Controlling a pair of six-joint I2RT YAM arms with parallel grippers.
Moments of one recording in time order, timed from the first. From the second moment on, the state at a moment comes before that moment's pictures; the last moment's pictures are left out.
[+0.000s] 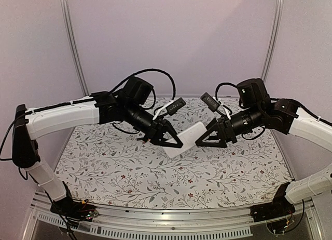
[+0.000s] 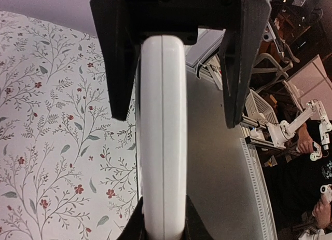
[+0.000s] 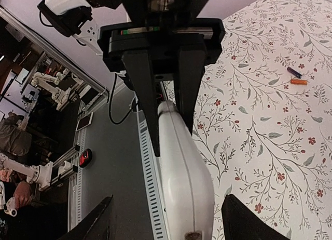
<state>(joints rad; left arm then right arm) -0.90 1.62 1.37 -0.43 0.94 -0.03 0.79 1.21 1.13 -0.51 -0.77 0.17</state>
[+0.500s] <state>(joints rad) -0.94 1.72 1.48 -0.57 1.01 0.03 0.85 1.27 1.16 -0.56 -0.79 0.16</state>
